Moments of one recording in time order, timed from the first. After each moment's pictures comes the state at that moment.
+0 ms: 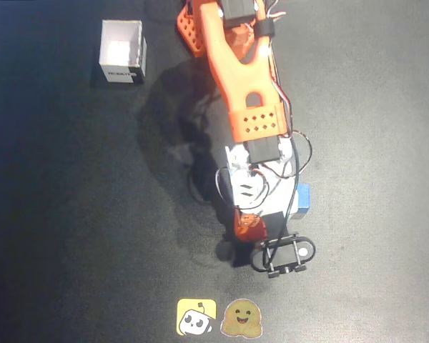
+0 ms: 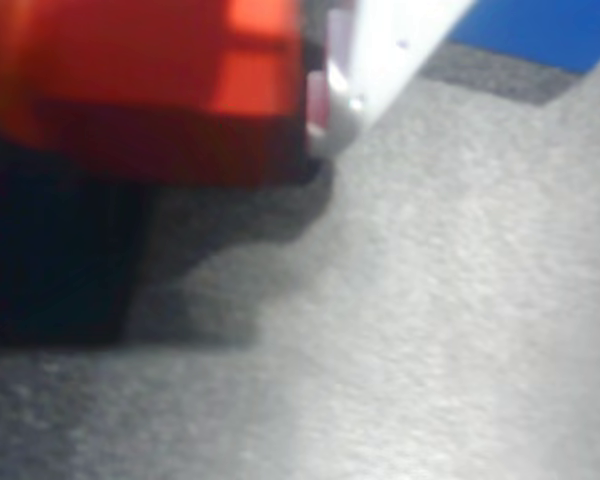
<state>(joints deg) -12.3 73.8 99.7 43.0 92.5</state>
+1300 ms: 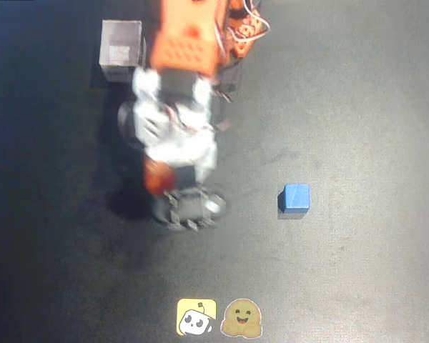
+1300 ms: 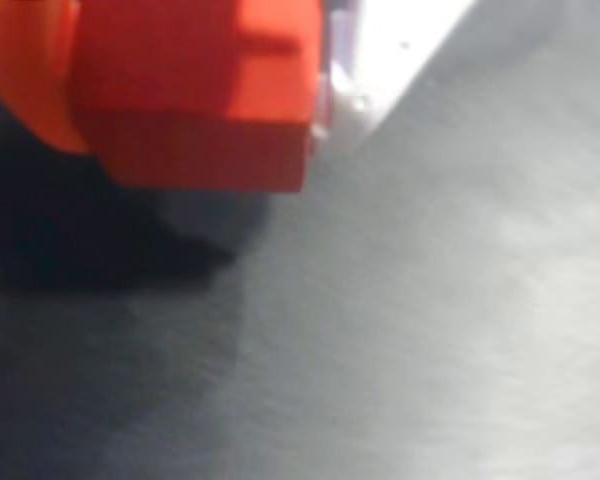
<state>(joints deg) 12.1 101.2 98.9 69.8 70.9</state>
